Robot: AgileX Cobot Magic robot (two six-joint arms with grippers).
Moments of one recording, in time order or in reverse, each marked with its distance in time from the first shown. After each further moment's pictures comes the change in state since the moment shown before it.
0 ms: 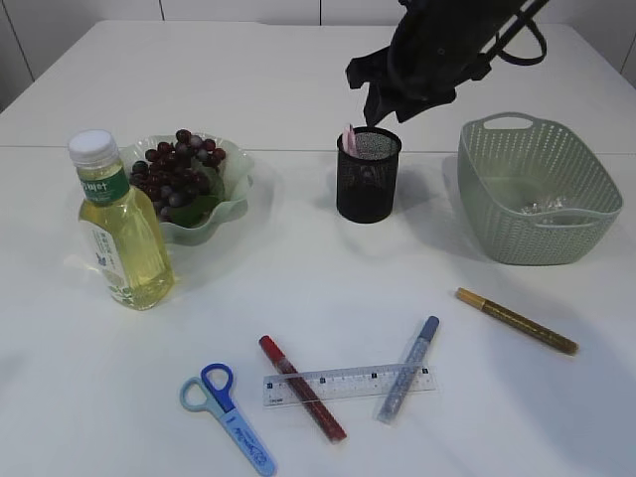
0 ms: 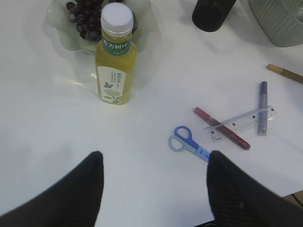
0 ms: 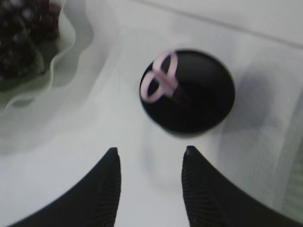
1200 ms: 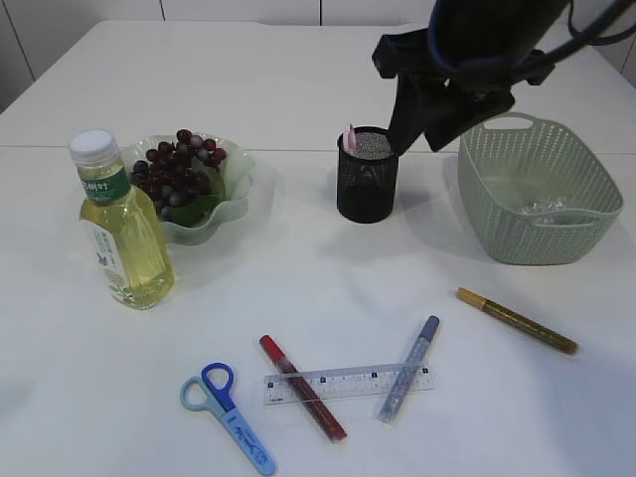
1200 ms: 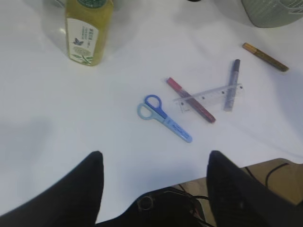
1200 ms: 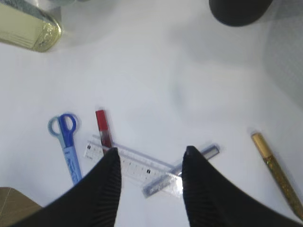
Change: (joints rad) left arm 0.000 0.000 0.000 -0.100 0.104 -0.077; right arm 0.040 -0.261 0.131 0.097 0.392 0.024
